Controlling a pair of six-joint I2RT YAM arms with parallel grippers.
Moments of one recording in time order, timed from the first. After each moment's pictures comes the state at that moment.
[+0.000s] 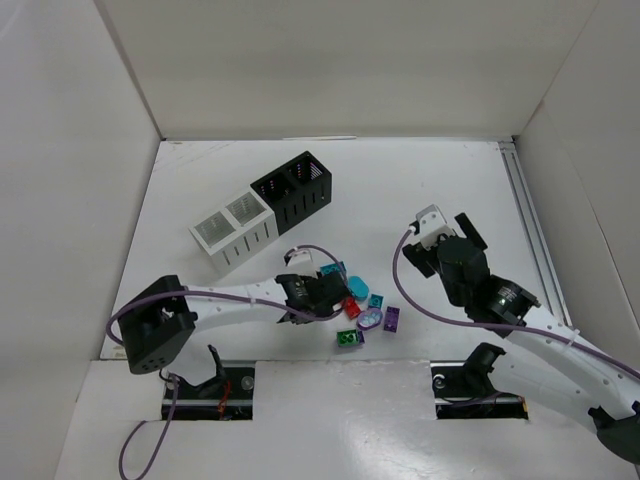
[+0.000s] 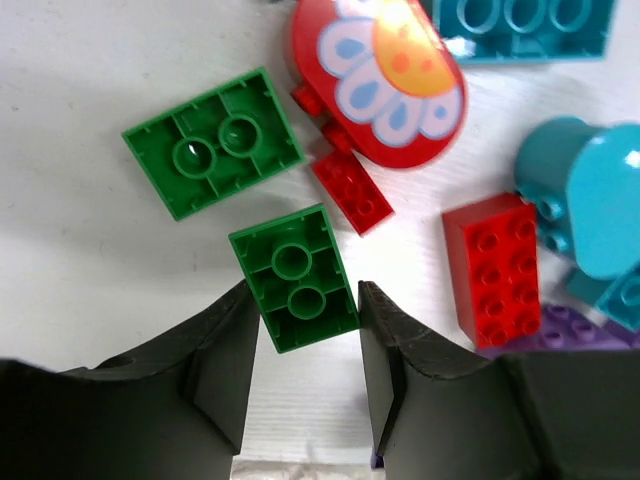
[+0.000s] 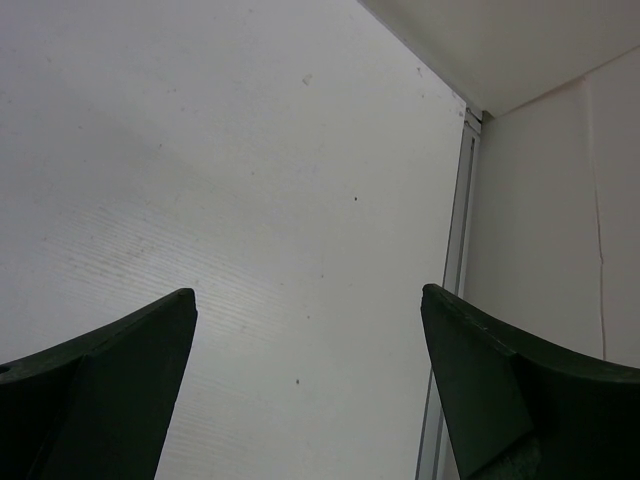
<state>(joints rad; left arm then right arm) -1.12 1.48 0.83 -0.63 -0.46 -1.37 0.78 0.77 0.72 -0.37 0.70 -0.35</state>
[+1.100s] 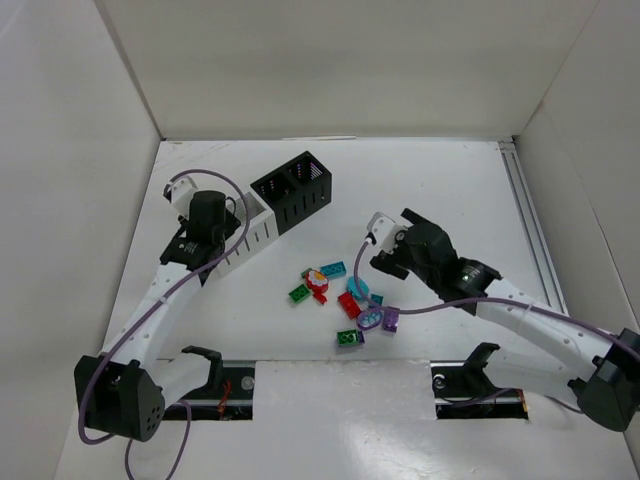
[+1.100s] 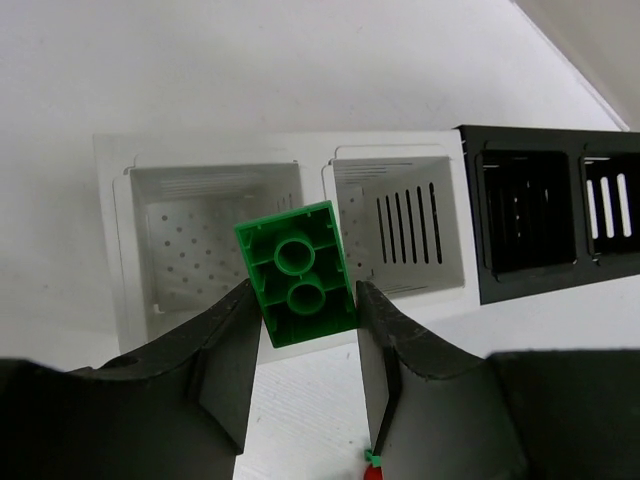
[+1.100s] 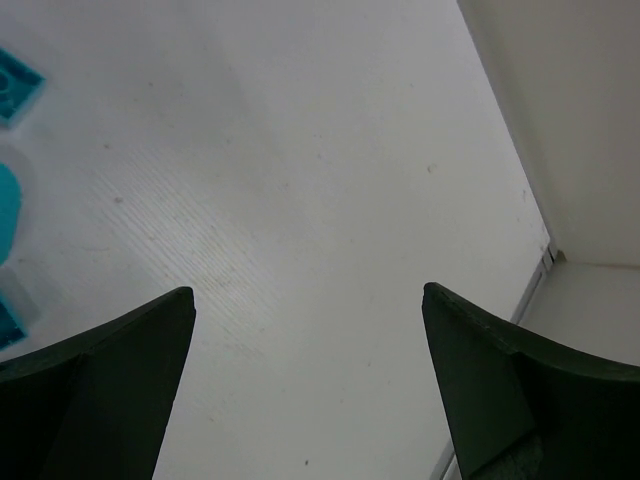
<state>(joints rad) -0.24 1.06 0.85 -0.39 -0.43 -0.78 0.77 1.03 0.76 -0.27 0.40 -0.55</state>
